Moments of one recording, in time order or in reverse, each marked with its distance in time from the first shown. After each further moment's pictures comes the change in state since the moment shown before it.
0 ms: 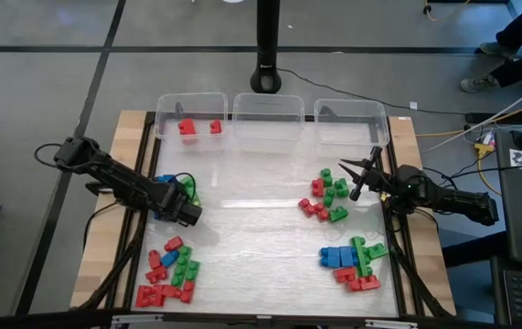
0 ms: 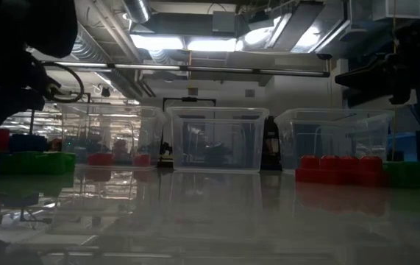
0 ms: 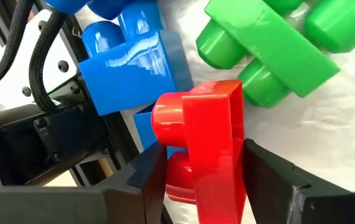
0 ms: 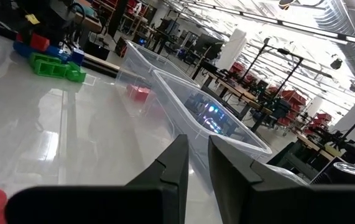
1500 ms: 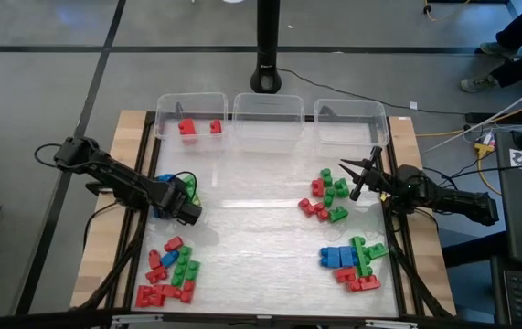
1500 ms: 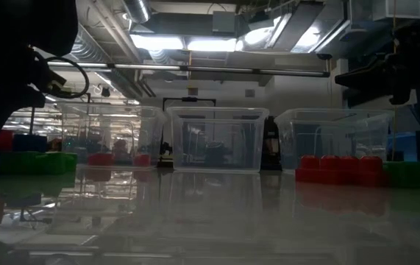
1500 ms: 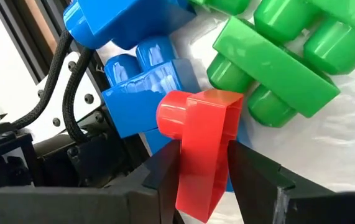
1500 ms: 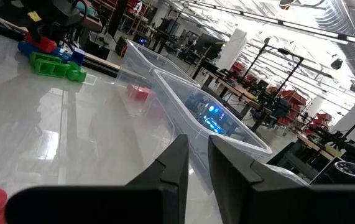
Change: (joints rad) left arm 0.003 -0.002 0.012 -0.035 -0.078 0.077; right arm 0.000 0.000 0.000 -0.007 0.000 -0.001
